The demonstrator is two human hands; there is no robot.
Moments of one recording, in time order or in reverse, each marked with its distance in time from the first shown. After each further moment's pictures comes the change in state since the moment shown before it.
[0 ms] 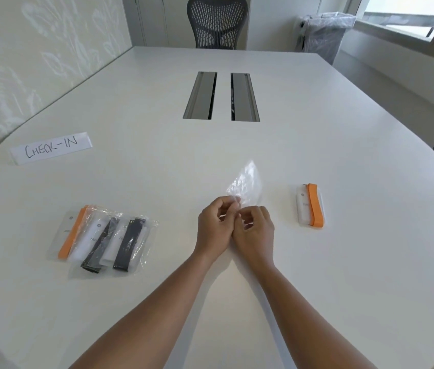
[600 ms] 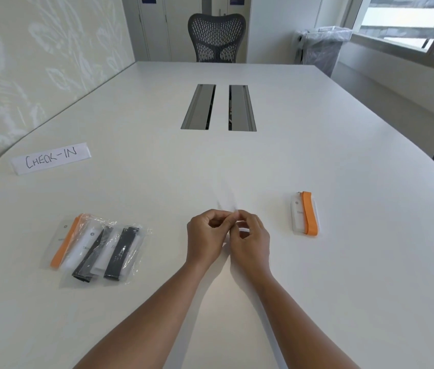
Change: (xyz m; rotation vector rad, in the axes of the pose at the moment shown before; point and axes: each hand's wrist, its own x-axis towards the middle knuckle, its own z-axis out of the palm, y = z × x) left_hand -0.001 -0.002 0.002 0.078 0.061 0.057; right_hand 0.002 0.008 -0.006 0.168 -0.067 -0.004
